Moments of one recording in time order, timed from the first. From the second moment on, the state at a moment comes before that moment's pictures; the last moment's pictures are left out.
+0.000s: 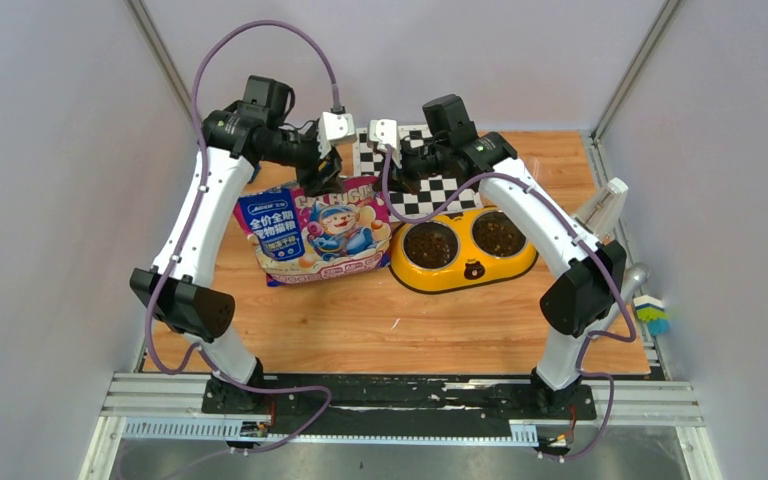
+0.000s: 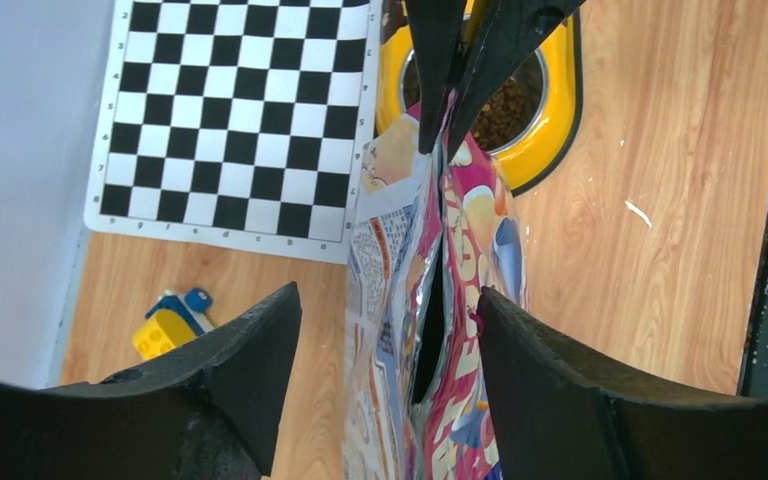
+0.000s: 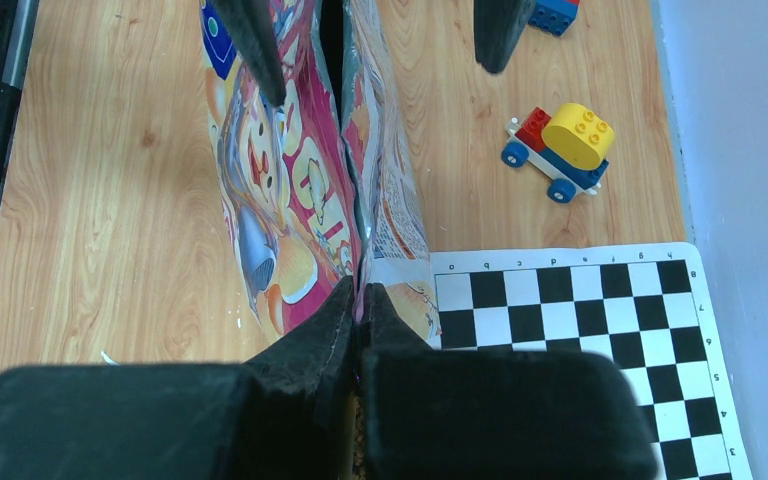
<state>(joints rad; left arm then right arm) -0.29 1.67 2.00 -1.22 0.74 0.90 0.56 1.81 1.89 -0.72 -0.77 -0.72</state>
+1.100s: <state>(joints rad) -0.34 1.67 1.97 -1.17 0.70 0.86 0.53 1.76 2.03 -0.67 -0.96 -0.70</state>
